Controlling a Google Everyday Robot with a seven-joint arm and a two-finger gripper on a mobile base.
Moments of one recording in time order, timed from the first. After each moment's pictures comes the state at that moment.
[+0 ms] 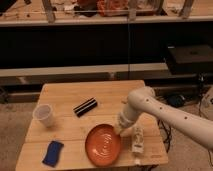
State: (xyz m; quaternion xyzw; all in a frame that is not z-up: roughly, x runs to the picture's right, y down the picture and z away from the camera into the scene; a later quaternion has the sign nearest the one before) arm 0.045 0.221 0.743 -0.06 -0.43 -0.77 0.47
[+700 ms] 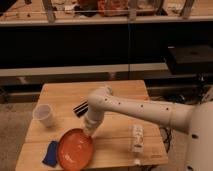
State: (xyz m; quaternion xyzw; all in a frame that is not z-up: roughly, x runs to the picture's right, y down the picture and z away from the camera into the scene) arm -0.102 0.218 0.755 -0.05 -0.45 -0.80 0.41
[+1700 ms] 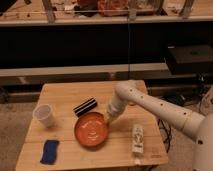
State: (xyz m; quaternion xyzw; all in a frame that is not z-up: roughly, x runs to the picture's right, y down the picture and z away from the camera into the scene) arm 0.048 0.181 0.822 -0.09 -0.43 -0.68 0.59
